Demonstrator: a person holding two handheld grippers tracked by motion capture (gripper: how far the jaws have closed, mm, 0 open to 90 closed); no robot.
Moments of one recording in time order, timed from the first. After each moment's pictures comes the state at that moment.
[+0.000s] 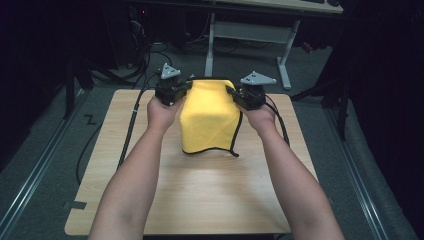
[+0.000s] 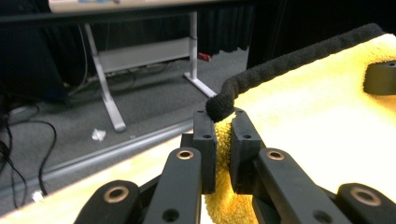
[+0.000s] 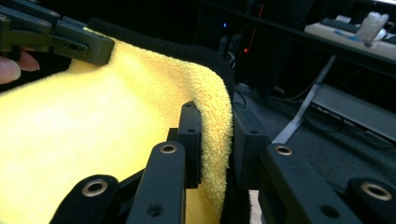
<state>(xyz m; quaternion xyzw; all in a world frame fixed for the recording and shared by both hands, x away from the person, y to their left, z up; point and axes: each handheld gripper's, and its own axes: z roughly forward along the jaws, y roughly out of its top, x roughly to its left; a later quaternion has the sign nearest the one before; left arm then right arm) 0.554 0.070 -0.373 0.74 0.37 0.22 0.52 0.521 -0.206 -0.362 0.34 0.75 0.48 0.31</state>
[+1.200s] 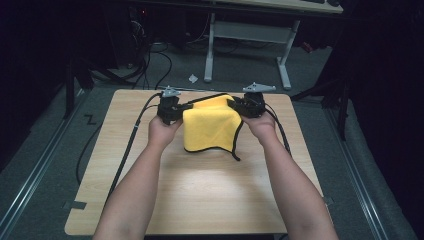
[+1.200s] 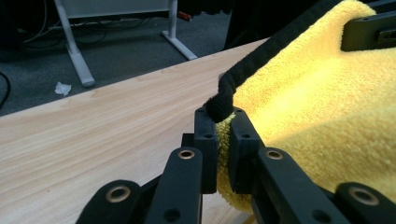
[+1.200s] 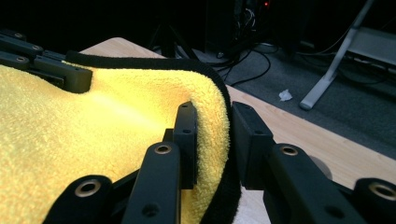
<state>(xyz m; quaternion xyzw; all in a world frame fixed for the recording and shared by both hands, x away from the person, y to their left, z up) 0.544 0.075 -0.434 0.76 0.38 0.15 0.50 0.533 -0.223 -0.407 0.40 0.76 0.47 0.22</state>
